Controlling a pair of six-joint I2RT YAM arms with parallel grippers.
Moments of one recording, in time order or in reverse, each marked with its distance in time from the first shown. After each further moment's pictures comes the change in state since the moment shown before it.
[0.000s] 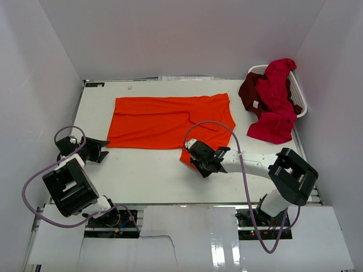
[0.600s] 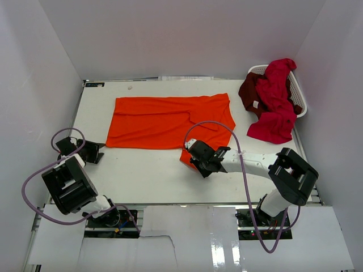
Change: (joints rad) left arm 0.000 0.028 -0.014 0.048 -0.166 -0.030; right arm -0.005 0.000 0.001 0.000 -0.012 -0.010
